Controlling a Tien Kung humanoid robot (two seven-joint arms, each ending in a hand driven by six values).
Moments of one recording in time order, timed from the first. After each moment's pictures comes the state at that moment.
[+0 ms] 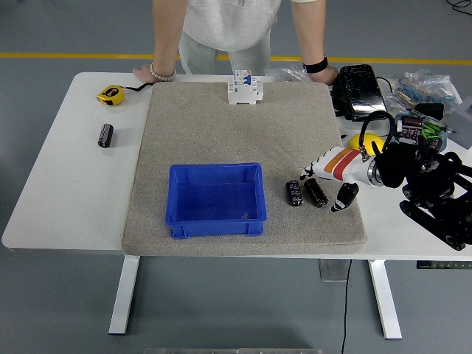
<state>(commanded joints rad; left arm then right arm) -0.11 0.10 -0.41 -0.23 -0.01 0.35 -0.03 0.92 -0.31 0.30 0.81 -2.09 0.07 0.28</state>
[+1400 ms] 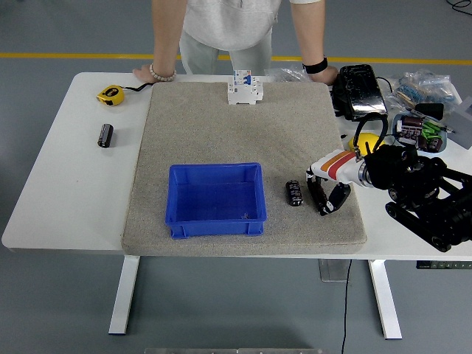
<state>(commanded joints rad) -0.11 0.10 -0.41 -0.23 0.02 0.35 -0.03 0.92 -0.25 0.30 0.78 -2.02 0.13 0.13</state>
